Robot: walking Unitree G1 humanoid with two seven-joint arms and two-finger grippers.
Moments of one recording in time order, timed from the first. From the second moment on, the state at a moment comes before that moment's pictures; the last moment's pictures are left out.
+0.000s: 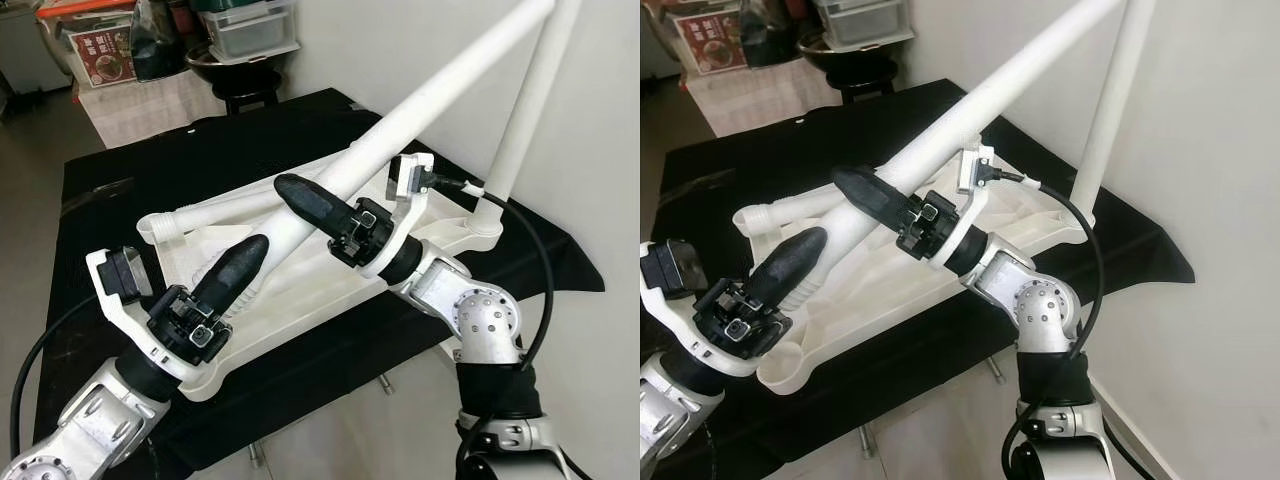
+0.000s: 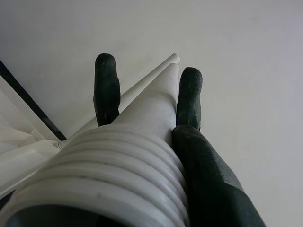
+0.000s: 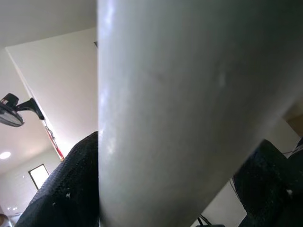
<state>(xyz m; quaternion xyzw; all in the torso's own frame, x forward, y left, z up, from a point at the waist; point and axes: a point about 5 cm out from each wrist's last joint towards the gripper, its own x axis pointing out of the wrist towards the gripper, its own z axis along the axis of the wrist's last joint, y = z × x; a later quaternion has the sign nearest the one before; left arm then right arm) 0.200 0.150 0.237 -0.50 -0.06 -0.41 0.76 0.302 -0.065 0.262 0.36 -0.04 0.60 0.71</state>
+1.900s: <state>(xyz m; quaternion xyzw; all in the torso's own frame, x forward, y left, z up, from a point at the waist) 0.198 0.165 0.198 -0.40 -0.01 -0.35 0.84 0.334 -0.101 0.279 0.31 -0.11 0.44 0.83</state>
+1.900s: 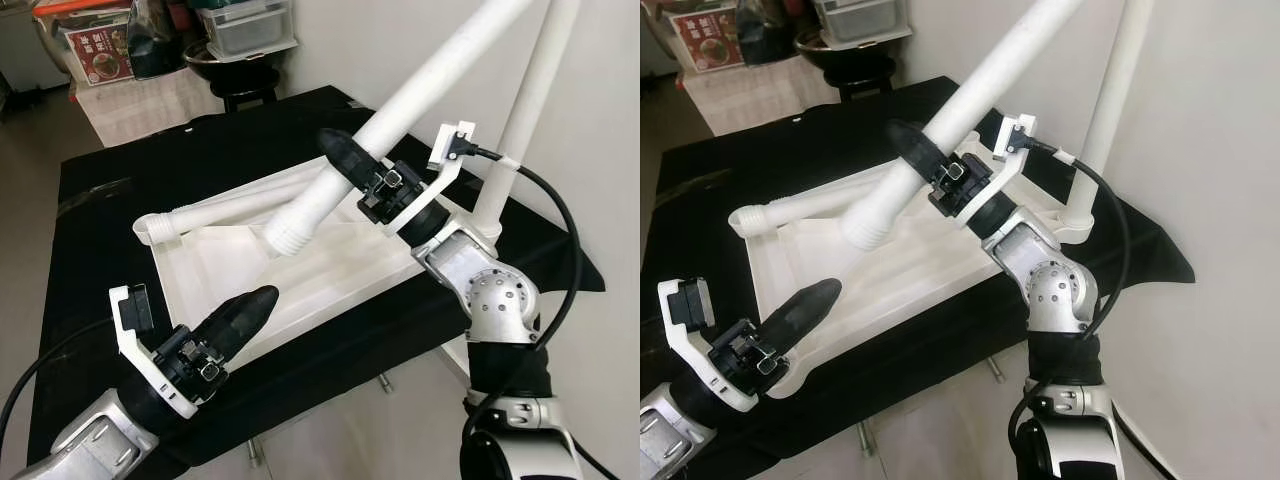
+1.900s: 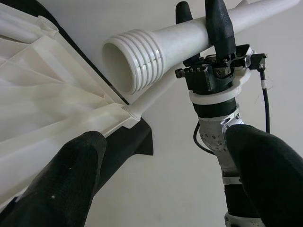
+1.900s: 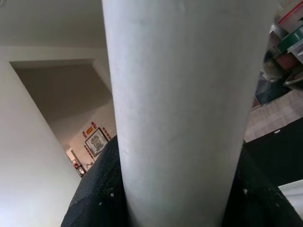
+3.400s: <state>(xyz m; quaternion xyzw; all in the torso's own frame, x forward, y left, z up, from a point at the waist) 0.228 0.143 0.171 -0.12 -0.01 -0.13 0.98 0.302 -0.073 0.204 0.10 -0.05 0.45 0.89</state>
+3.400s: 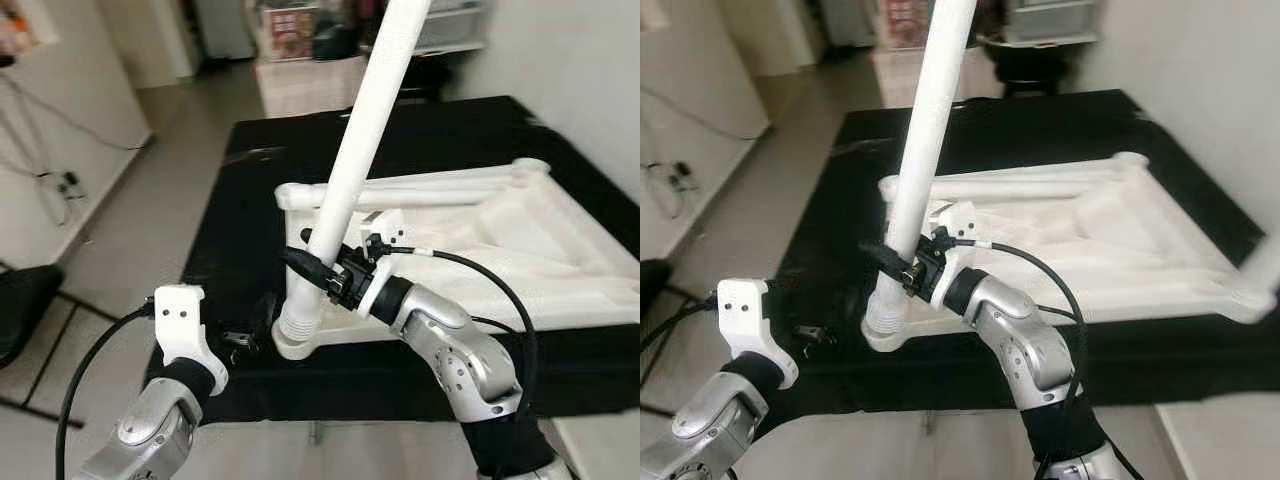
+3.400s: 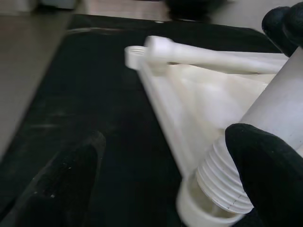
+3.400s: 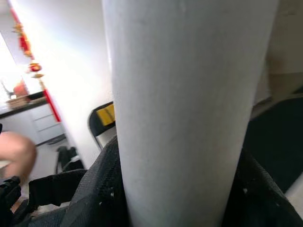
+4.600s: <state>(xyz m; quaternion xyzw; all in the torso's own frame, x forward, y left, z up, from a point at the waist) 0.229 0.127 0.166 -0.12 0.00 -0.19 0.97 0.306 -0.074 0.194 0.11 -0.06 0.43 0.89</state>
